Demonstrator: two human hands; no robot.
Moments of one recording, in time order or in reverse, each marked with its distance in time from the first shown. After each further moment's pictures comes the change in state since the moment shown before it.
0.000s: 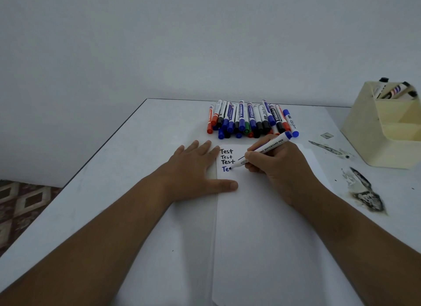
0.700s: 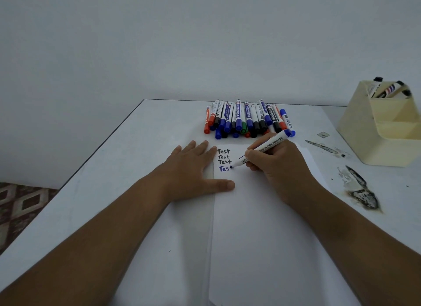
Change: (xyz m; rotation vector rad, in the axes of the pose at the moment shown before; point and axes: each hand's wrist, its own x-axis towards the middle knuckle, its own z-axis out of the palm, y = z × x) left_hand 0.000 0.000 0.000 -0.018 -0.012 -0.012; right_hand 0.000 0.000 -0.002 -0.026 0.062 -0.031
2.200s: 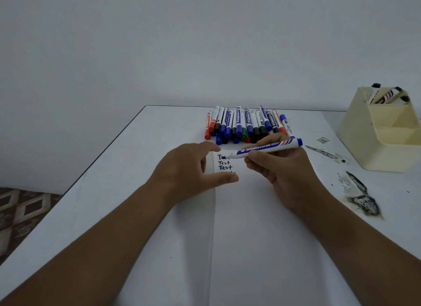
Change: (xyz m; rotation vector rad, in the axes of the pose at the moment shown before) left_hand -0.019 0.018 -0.020 -0.280 0.391 0.015; right_hand -0.007 -0.011 -0.007 0.549 -0.079 0.093
